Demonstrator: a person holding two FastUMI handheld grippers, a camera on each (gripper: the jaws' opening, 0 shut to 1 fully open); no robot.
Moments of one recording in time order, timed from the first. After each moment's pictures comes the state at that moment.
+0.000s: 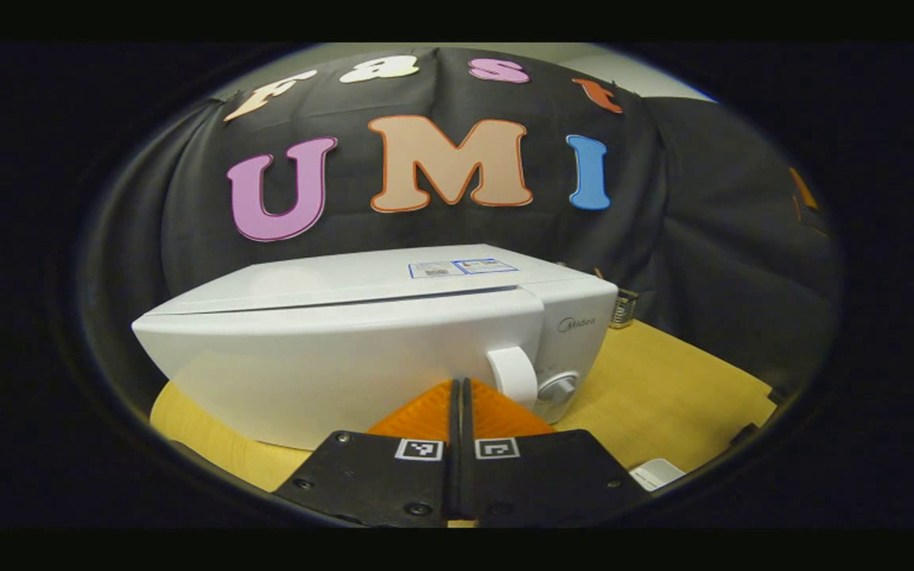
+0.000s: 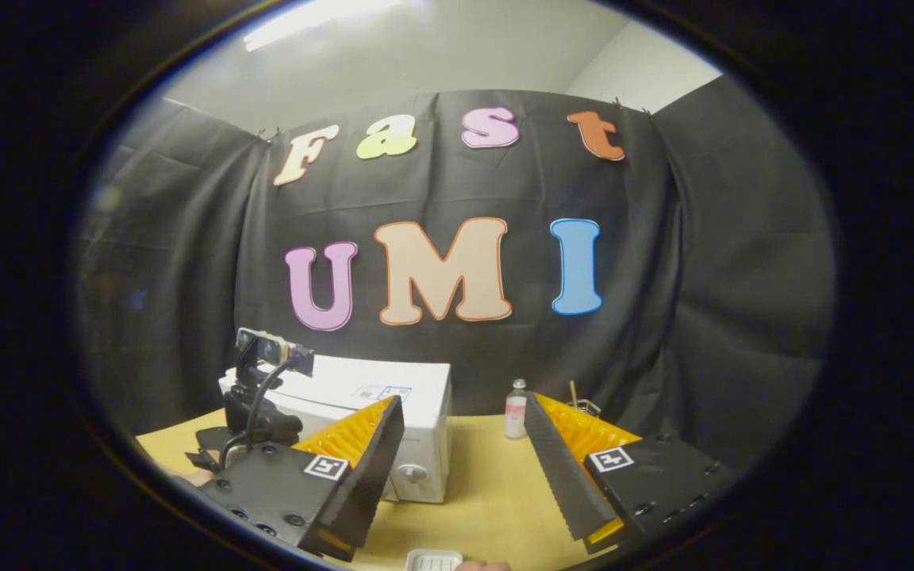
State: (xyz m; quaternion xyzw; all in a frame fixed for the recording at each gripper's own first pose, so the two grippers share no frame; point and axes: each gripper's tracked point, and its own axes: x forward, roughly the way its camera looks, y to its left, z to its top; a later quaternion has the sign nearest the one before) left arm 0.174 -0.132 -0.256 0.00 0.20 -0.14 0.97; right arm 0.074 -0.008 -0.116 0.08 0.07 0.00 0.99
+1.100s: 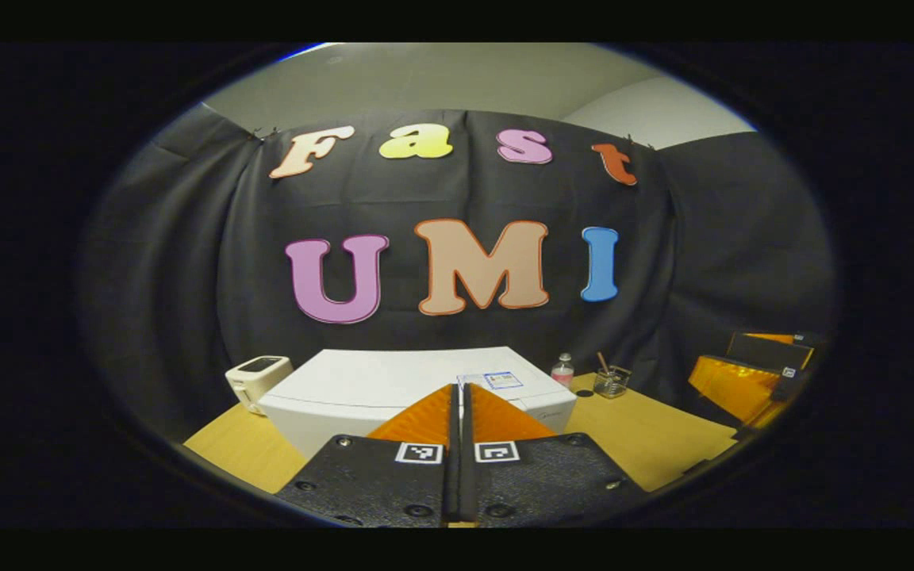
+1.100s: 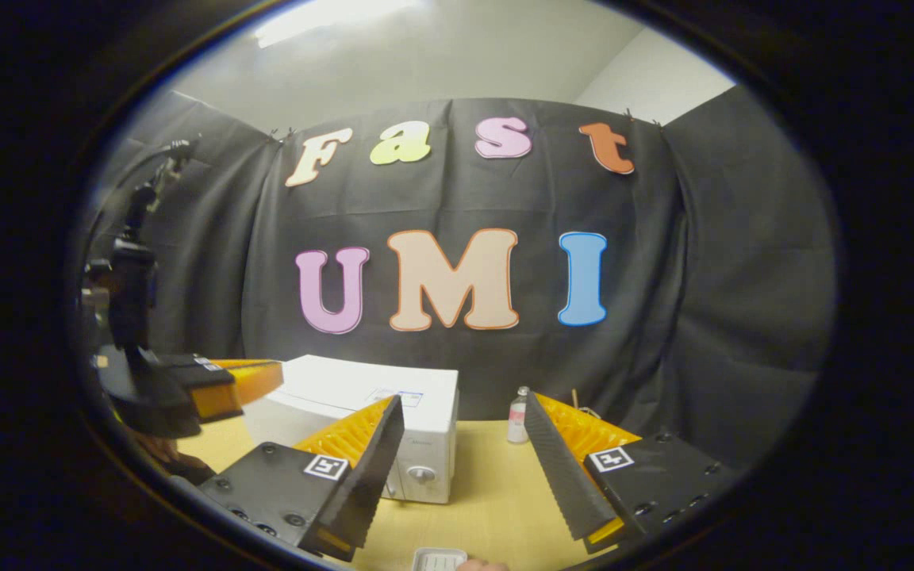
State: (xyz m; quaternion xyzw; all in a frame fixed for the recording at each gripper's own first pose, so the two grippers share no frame) left arm 0.106 -0.072 -0.060 -0.02 0.05 -0.09 0.99; right arm 0.059 0.006 -0.092 0.06 0.06 0.01 1.00
